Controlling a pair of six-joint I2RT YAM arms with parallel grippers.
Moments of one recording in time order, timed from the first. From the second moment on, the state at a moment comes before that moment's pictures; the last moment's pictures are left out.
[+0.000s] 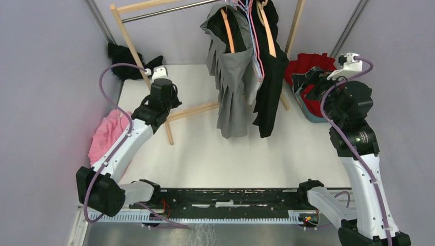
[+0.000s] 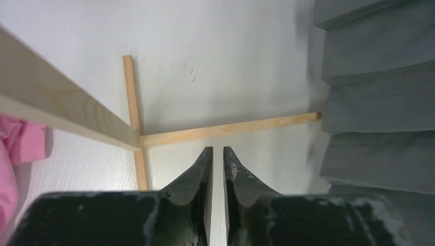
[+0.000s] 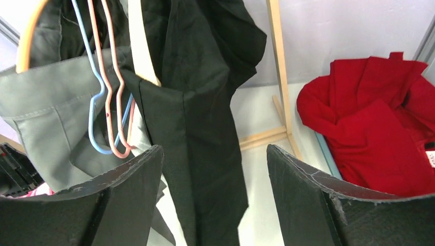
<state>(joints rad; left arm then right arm) -0.36 1.25 1.09 -0.37 -0.35 -0.43 0.17 0.88 1.30 -0.43 0.01 0.31</state>
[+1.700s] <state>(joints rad) -0.17 0.84 0.82 -0.33 -0.16 -0.48 0.17 0.68 0.85 -0.49 0.02 0.42</state>
